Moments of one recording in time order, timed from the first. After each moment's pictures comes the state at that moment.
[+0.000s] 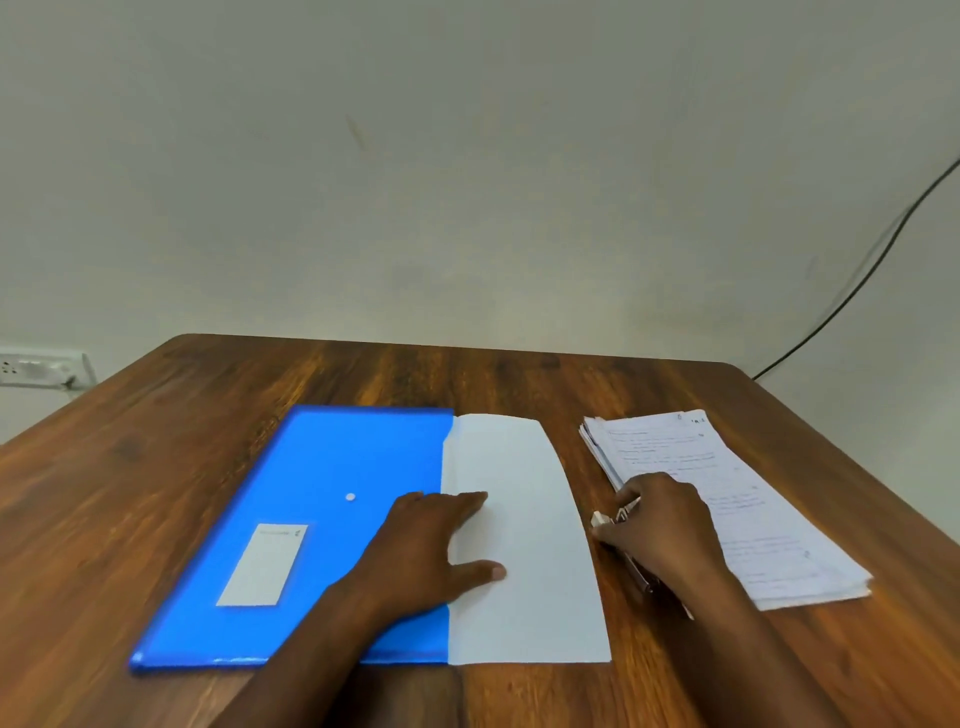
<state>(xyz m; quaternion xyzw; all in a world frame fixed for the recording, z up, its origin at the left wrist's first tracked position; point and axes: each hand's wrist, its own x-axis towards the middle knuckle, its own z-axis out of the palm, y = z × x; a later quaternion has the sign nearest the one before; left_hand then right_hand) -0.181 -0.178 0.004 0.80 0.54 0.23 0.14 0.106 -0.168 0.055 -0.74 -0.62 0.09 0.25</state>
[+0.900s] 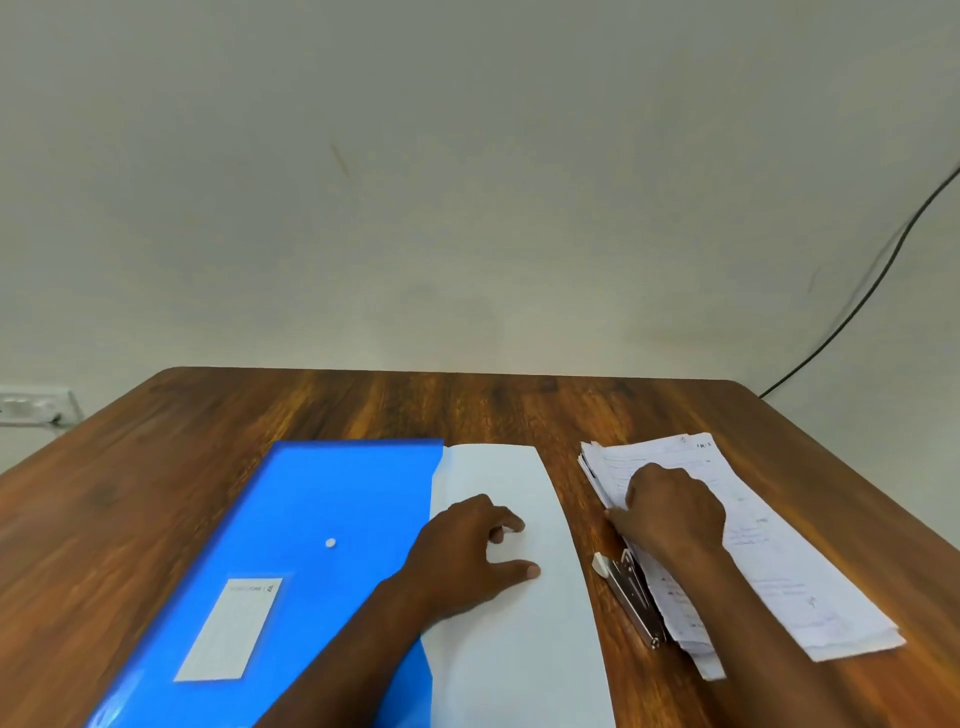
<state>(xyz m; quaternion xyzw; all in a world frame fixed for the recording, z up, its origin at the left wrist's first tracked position) -0.131 -0.121 0.013 0.78 0.54 0.24 0.17 0.122 -0.093 0.059 -0.79 -0.60 -0.06 0.13</state>
